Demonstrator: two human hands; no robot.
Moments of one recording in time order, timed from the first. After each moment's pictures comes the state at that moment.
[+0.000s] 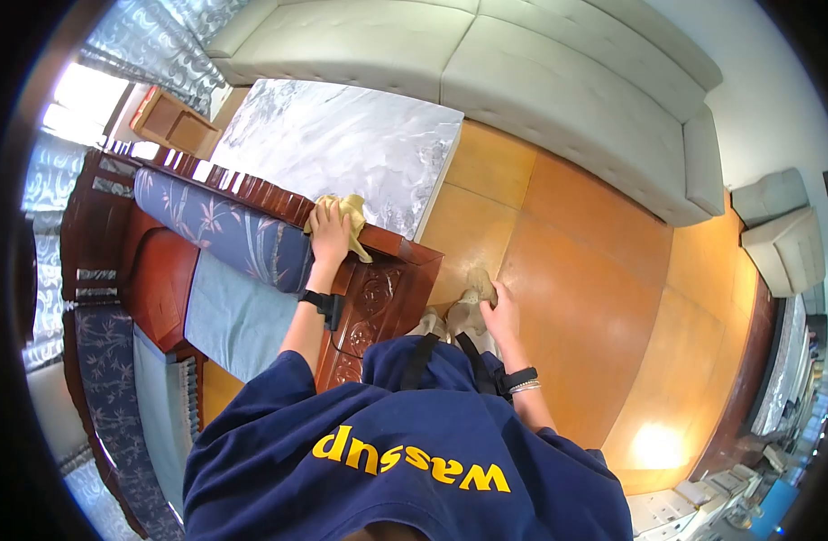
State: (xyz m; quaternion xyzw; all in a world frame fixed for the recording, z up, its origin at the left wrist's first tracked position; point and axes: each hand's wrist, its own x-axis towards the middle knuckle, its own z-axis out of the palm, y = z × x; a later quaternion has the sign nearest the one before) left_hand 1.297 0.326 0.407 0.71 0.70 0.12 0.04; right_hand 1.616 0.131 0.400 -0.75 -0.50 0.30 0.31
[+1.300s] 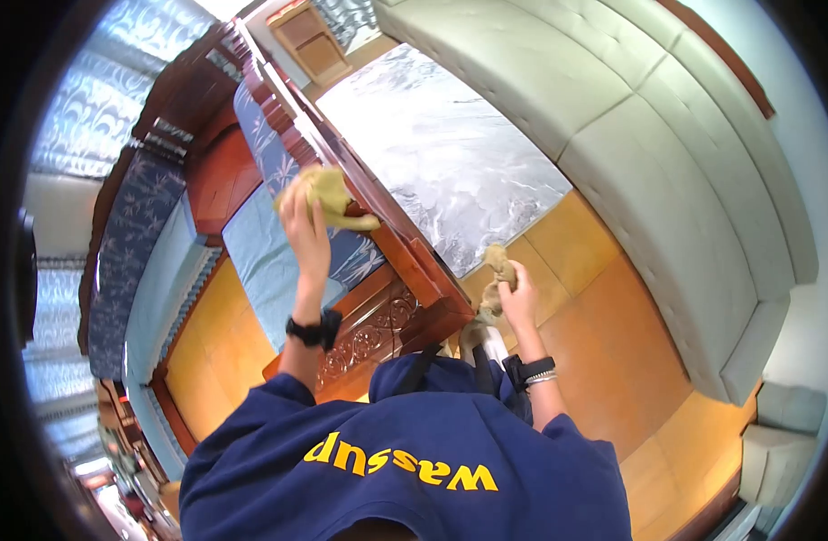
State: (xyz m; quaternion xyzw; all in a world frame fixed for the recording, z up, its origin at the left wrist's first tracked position) left_hand 1.275 0.328 0.574 0.53 0.72 0.41 -0.18; right_hand 1.612 0.368 0.422 -0.55 -0.63 0.42 0.34
